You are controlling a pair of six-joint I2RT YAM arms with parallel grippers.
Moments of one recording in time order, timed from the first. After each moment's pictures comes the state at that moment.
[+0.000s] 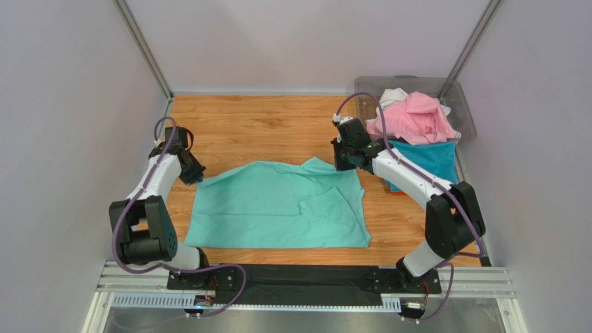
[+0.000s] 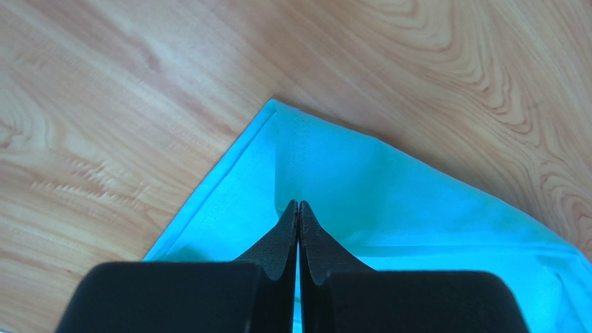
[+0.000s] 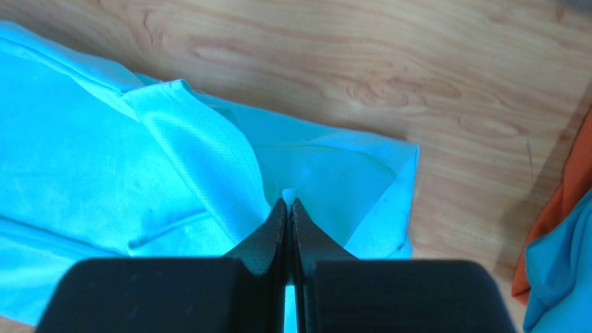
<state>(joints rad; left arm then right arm) 0.15 1.48 1.00 -0.66 -0.07 -0.56 0.51 1.62 1.21 -0.49 0.06 0.27</state>
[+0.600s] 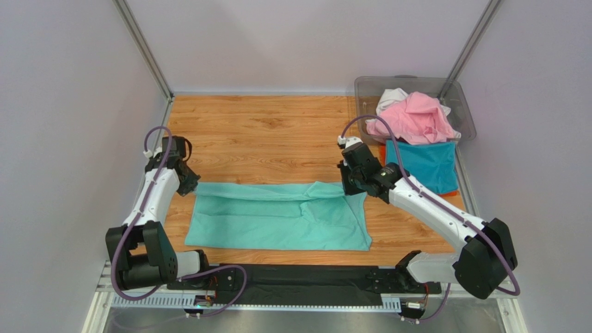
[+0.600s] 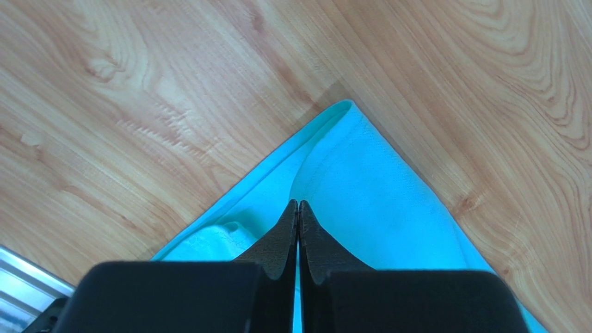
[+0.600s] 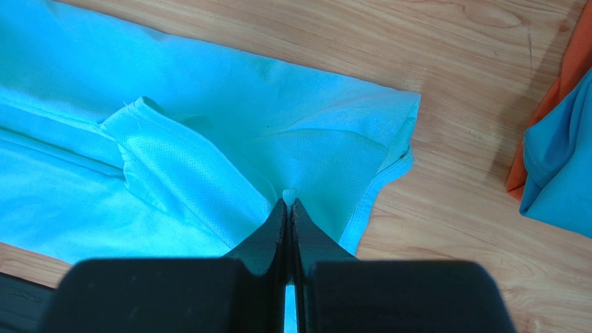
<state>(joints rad) 0.15 1.28 0.89 -0.73 -0.23 -0.64 0.64 1.29 0.98 -0.62 0.15 0.31</state>
